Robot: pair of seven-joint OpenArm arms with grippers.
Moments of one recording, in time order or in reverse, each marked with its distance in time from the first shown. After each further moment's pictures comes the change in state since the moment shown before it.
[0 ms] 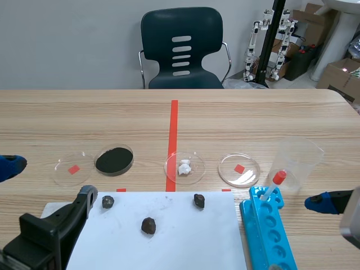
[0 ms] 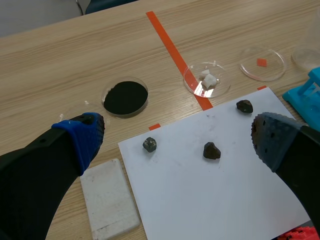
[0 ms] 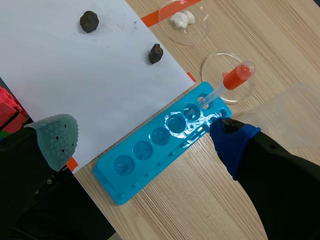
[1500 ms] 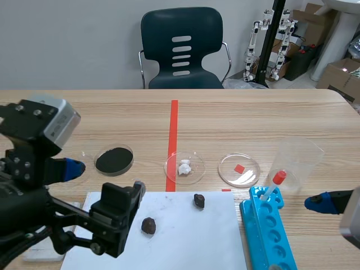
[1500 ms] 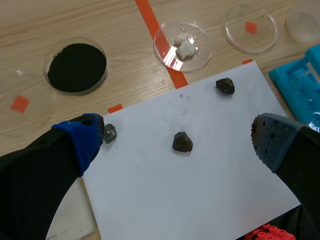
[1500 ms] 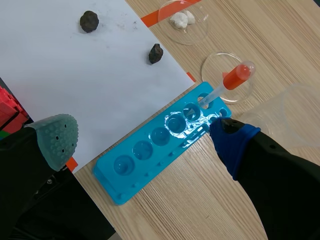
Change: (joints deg) left arm -26.3 0.0 17.1 -5.0 -6.0 6.4 29.4; right arm 0.0 0.0 0.0 0.0 0.0 0.0 0.0
